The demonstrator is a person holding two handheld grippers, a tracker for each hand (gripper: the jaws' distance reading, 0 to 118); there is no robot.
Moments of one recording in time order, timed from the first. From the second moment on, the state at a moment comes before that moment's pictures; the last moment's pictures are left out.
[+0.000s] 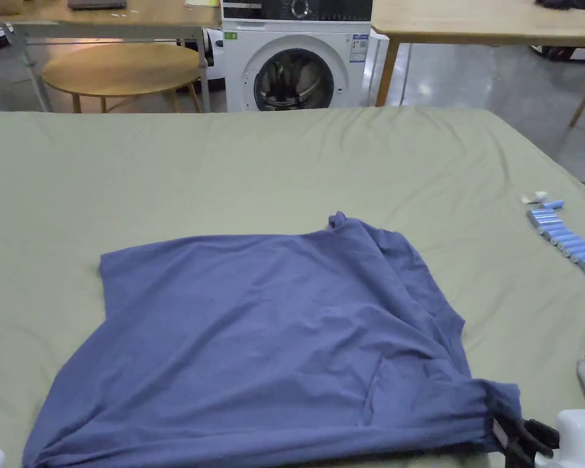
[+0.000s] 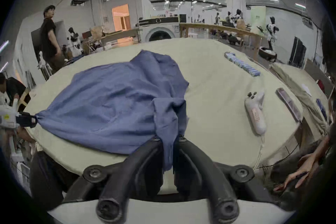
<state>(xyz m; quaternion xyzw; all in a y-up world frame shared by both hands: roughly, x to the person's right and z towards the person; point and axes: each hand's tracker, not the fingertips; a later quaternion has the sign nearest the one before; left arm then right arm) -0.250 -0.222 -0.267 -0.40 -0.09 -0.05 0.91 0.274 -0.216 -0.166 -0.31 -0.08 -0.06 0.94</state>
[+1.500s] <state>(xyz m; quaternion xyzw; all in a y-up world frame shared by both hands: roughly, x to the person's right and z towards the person) -0.241 -0.209 -0.268 -0.29 -0.08 0.00 0.95 0.155 -0.174 -0.184 -0.19 -0.03 0.00 0.98</state>
